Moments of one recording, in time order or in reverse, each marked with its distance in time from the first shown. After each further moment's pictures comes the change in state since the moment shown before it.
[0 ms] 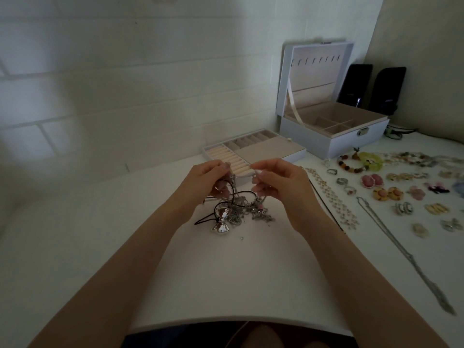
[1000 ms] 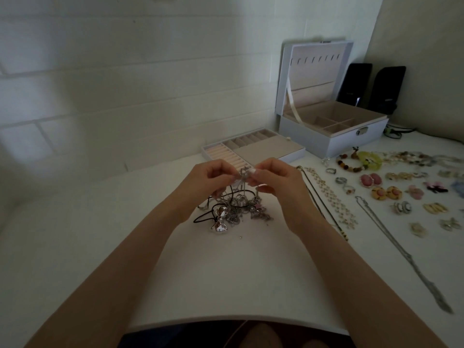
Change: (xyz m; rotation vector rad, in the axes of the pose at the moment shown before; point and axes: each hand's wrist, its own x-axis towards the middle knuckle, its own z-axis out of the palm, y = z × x) left_hand -0.005 0.004 -0.001 0.063 -0.103 0.065; right_hand -0.002 0.000 0.005 -0.063 0.000 -0.041
